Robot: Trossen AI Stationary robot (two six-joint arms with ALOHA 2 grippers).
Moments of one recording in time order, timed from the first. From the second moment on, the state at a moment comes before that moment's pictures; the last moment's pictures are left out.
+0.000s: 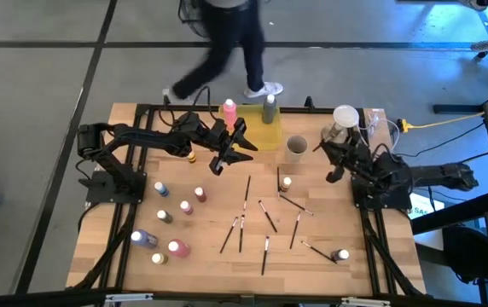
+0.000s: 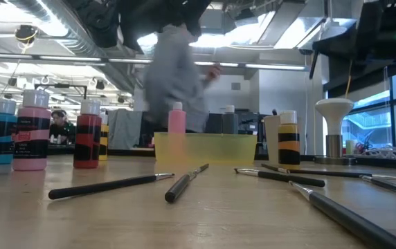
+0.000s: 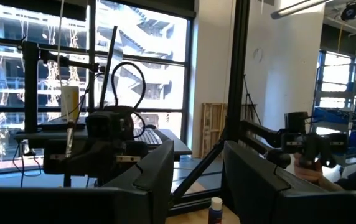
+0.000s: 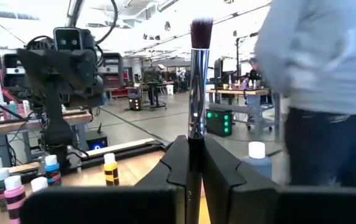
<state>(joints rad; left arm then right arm) 0.30 1.59 0.87 1.09 0.67 -0.28 0.04 0.22 0.06 0.40 0.53 -0.03</state>
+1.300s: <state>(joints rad) 0.30 1.59 0.87 1.07 0.67 -0.25 -0.28 0.76 0.01 0.80 0.26 0.04</state>
